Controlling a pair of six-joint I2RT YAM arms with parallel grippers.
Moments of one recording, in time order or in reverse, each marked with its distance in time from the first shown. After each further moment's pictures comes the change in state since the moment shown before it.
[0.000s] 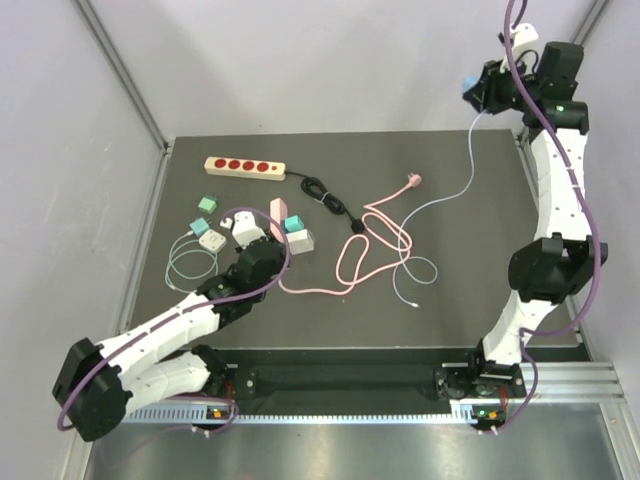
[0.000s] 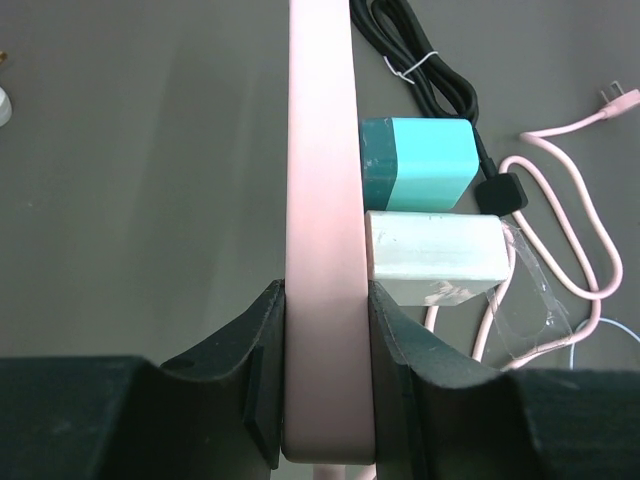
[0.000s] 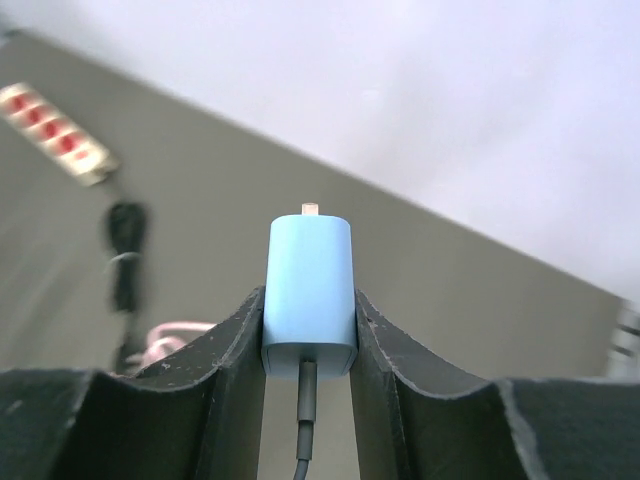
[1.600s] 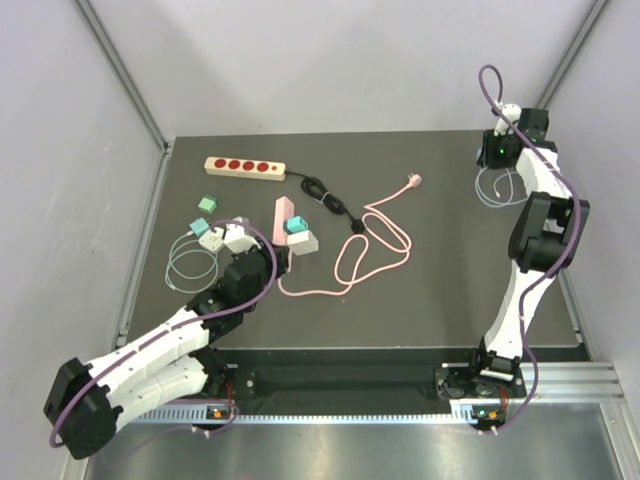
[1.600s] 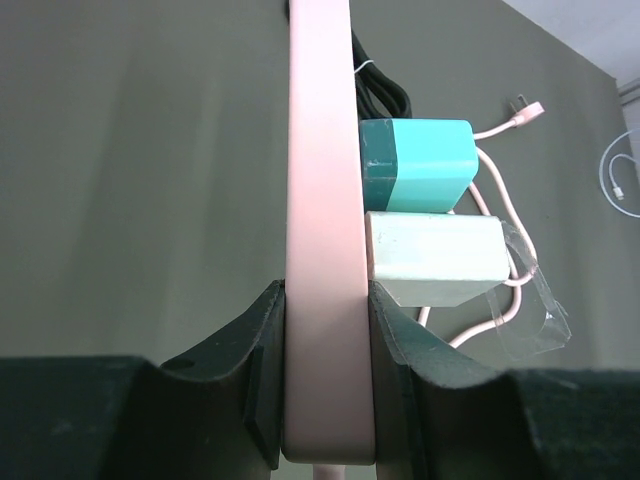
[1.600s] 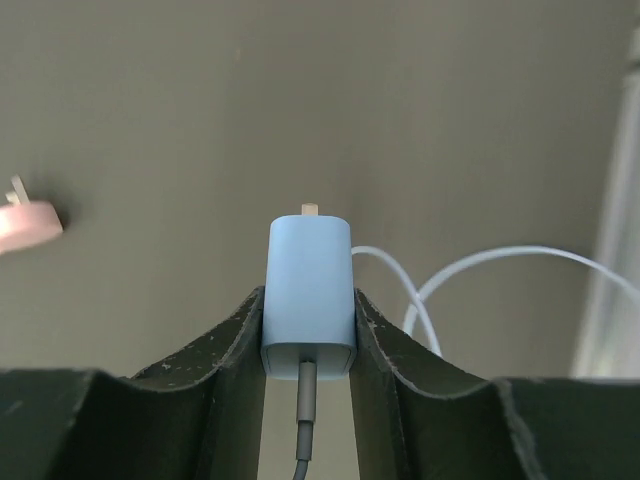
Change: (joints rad) left arm 0.000 -0.151 -0.127 0.125 0.083 -0.026; right arm -0.135 0.283 -0.271 0.214 0.318 -0.074
